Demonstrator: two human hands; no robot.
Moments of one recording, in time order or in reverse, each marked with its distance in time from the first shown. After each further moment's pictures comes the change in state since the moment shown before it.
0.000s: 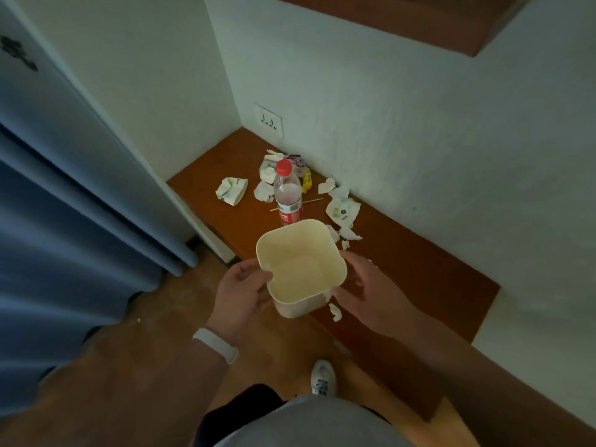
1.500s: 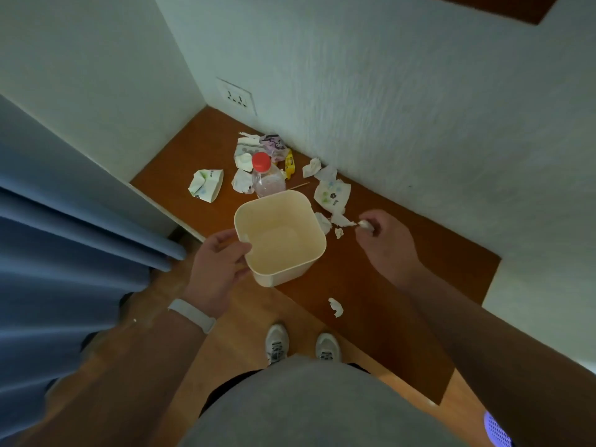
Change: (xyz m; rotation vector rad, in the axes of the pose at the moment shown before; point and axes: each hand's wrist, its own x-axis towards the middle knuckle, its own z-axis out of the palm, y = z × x) left_hand 0.073 0.051 0.008 0.086 -0.013 -0.018; right_hand 0.077 0.040 -0.022 0.033 0.412 0.298
